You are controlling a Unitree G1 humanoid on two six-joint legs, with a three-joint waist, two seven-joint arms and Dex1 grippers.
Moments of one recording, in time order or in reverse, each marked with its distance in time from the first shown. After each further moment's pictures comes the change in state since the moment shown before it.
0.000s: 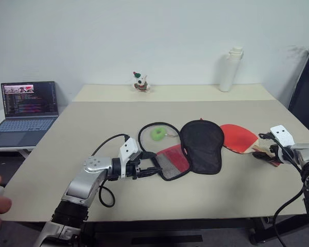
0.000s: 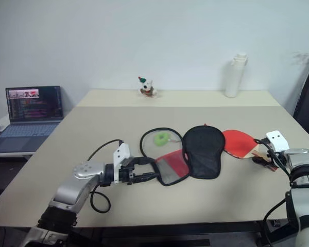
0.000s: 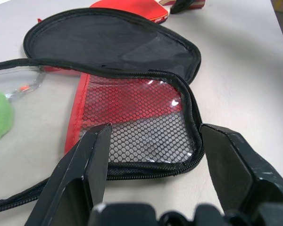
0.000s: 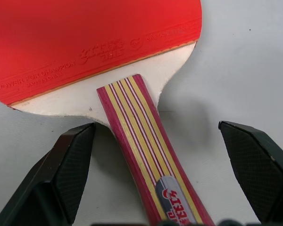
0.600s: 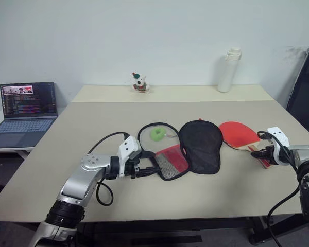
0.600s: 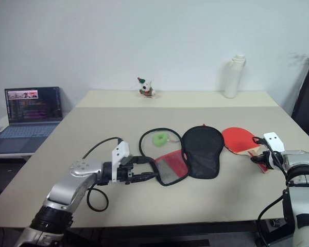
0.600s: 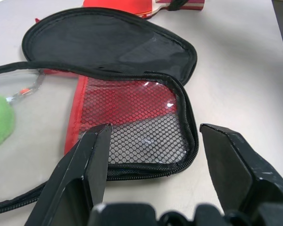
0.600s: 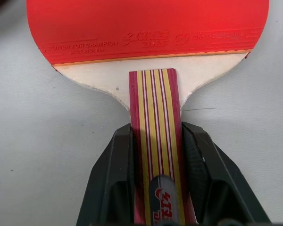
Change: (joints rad) left arm -0.001 0.026 0.003 -0.096 -0.006 0.104 0.022; right arm 0.004 0.022 -0.061 -0.018 0.004 0.086 0.081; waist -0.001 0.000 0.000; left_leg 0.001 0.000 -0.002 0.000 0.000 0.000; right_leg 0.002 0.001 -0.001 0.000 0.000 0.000
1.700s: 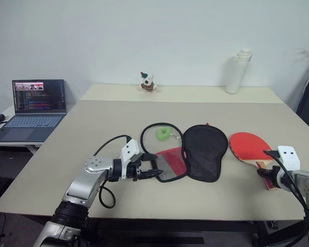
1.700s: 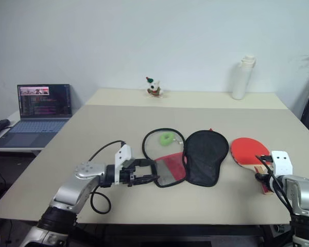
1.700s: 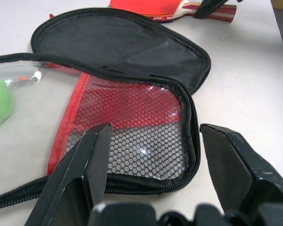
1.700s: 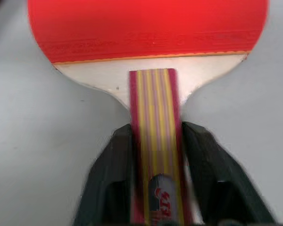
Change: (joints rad) left arm 0.002 -0.037 -0.017 0.095 0.014 -0.108 -0.043; right arm 0.658 0.161 -0.378 -1.314 0.215 0.831 -0.428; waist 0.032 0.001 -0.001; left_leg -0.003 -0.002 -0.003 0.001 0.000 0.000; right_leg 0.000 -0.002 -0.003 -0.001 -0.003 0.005
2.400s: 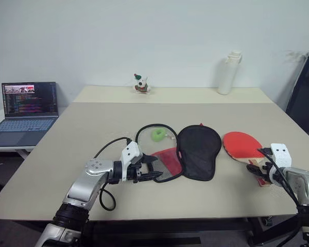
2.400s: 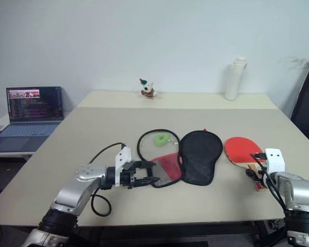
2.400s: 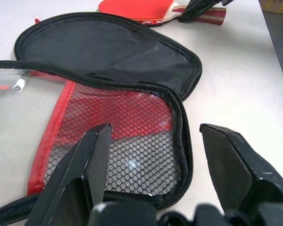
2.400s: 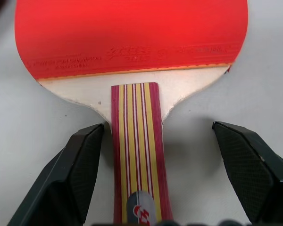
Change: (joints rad) left arm 0.020 -0.010 0.000 -0.003 0.004 0.001 0.003; right arm -0.061 0.013 0.095 0.171 0.023 -0.215 -0.013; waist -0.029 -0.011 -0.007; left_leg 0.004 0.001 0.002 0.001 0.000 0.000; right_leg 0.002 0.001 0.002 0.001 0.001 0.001
